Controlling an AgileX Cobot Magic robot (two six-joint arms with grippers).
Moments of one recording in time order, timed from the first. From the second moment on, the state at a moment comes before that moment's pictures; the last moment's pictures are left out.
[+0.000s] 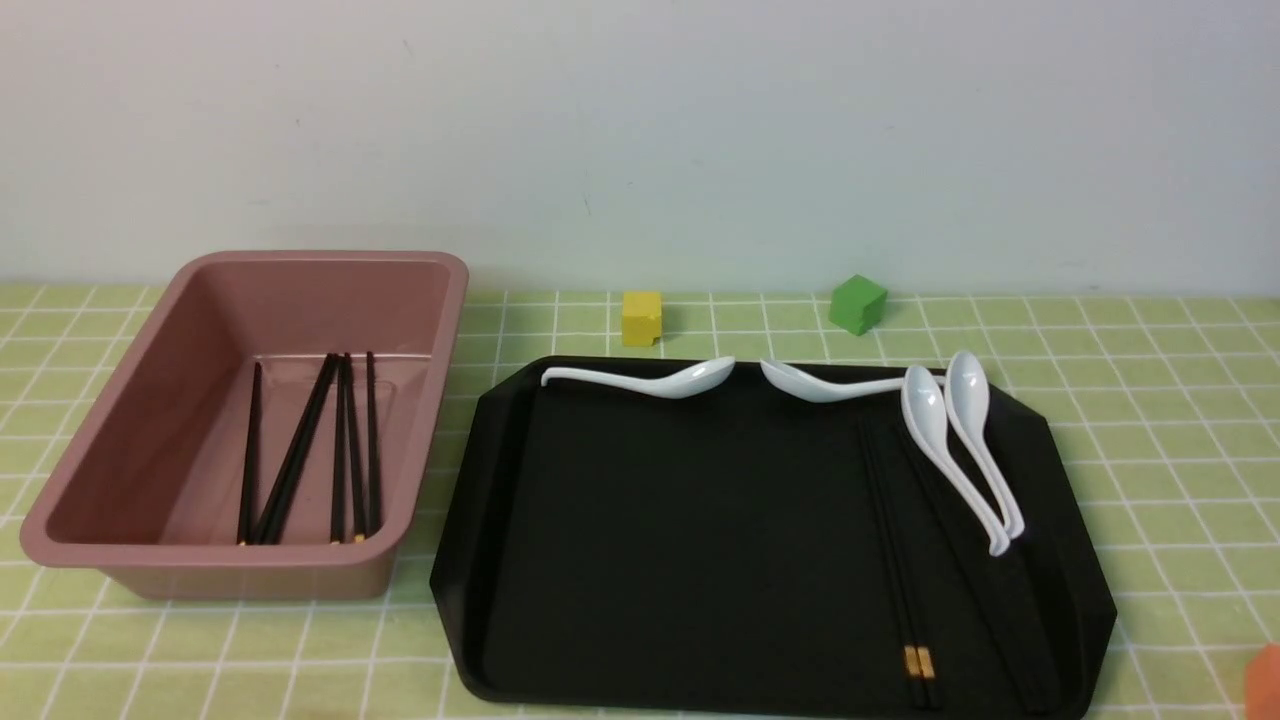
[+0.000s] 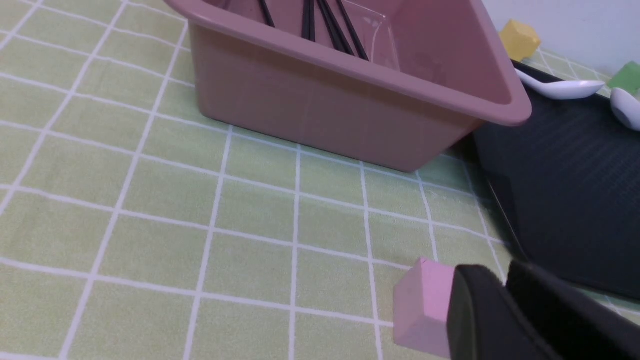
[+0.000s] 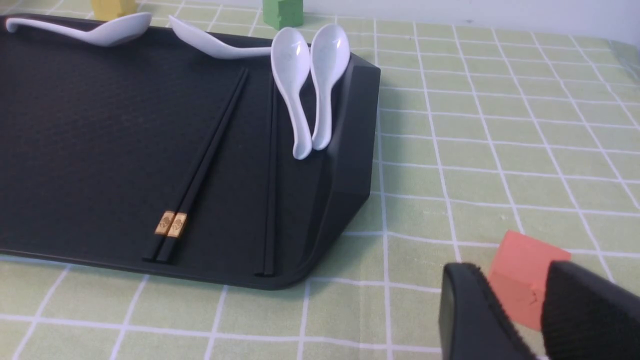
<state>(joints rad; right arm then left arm) 0.06 -0.01 0.02 -0.03 0.37 0.03 -0.09 -0.01 0.03 -0.13 0.39 -0.28</state>
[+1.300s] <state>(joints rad) 0.06 -0.01 0.01 0.31 -0.09 0.63 -0.09 -0.01 0.03 -0.13 0.39 -0.28</state>
